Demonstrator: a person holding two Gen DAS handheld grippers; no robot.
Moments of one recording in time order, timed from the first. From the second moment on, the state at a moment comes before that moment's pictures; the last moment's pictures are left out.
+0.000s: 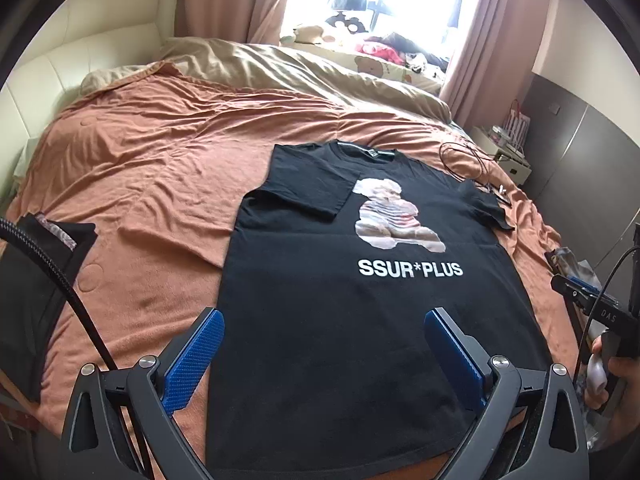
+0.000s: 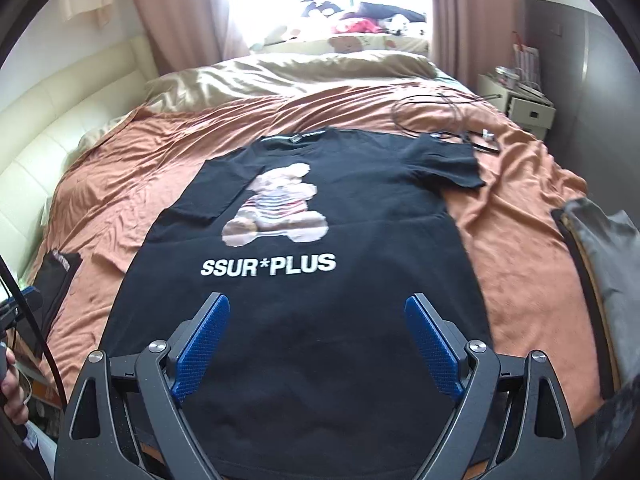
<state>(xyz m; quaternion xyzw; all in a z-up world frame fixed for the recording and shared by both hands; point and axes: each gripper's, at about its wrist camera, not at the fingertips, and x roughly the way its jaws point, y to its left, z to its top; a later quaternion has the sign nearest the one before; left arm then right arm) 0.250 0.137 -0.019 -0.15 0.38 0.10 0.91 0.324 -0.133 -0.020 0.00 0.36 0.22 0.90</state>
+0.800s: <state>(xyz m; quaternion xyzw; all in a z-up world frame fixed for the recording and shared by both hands) 0.374 0.049 -0.009 -0.11 0.37 0.05 0.92 0.425 -0.218 -0.052 0.10 0.36 0.17 0.91</state>
